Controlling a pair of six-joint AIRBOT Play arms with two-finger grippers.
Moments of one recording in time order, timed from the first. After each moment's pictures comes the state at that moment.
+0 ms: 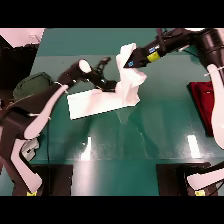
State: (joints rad) left arm -0.39 -1.87 1.74 0.96 -1.09 -1.43; right arm 0.29 -1.68 1.99 -0.81 1.48 1.38
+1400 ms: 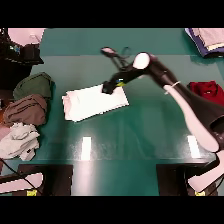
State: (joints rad) left arm 0.07 -1.37 1.75 1.24 -1.39 -1.38; right arm 0.44 -1.75 1.69 -0.97 1.11 1.17
